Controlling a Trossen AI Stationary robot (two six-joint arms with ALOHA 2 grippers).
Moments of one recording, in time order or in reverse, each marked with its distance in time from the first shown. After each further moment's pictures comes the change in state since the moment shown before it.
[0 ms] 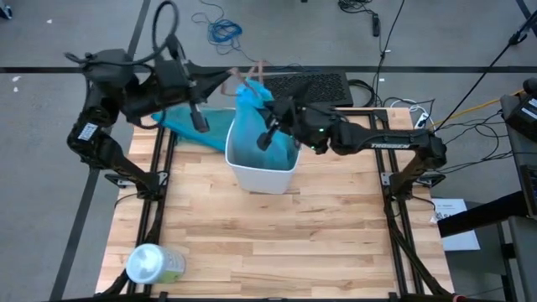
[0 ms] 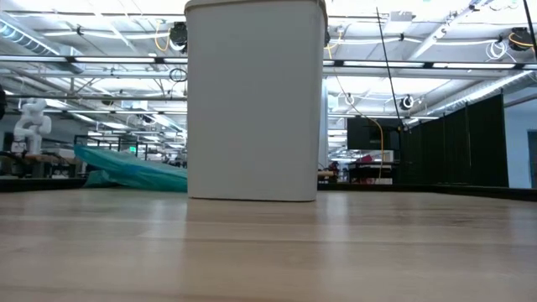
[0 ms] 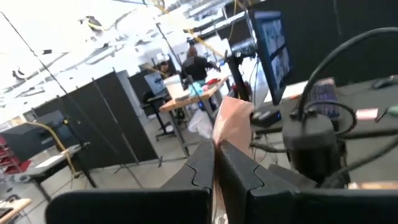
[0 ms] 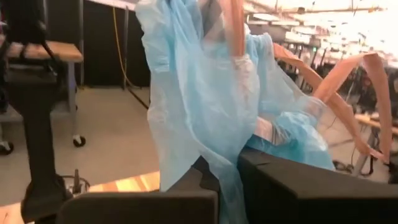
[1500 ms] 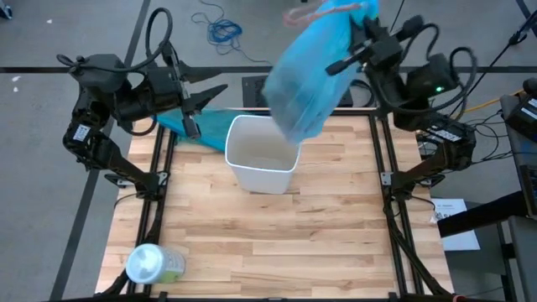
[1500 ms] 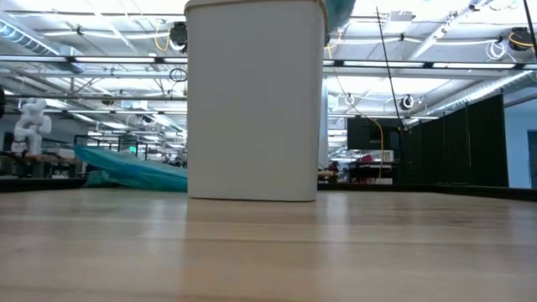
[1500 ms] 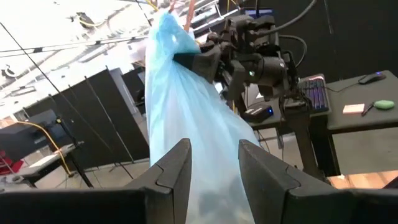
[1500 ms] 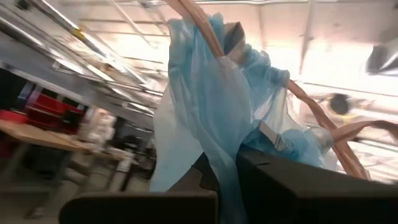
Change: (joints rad) left arm -0.050 -0.028 0.000 -0.056 -0.035 0.000; right arm -0.088 -0.242 0.199 0.262 0.163 -0.762
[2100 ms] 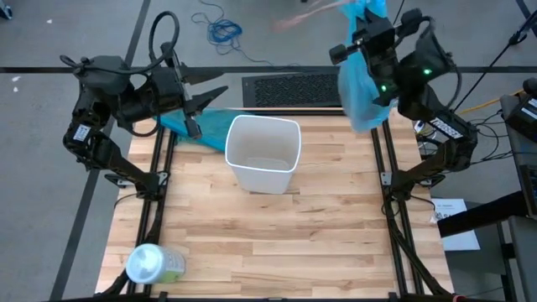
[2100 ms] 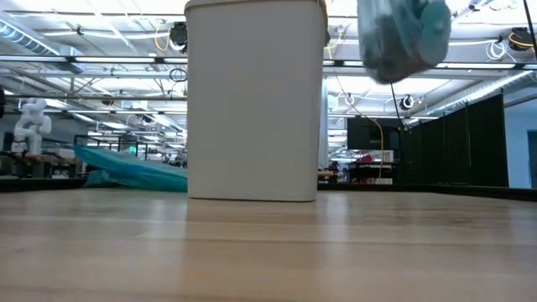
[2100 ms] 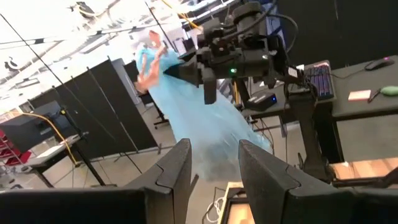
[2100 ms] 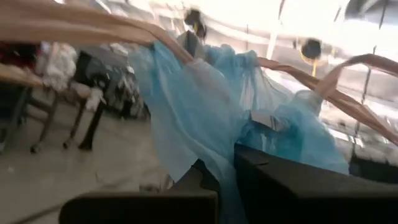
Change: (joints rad) left arm 0.000 -0.001 0.000 -0.046 -0.031 0.000; right arm -0.149 0.000 0.048 -0.290 0.167 0.157
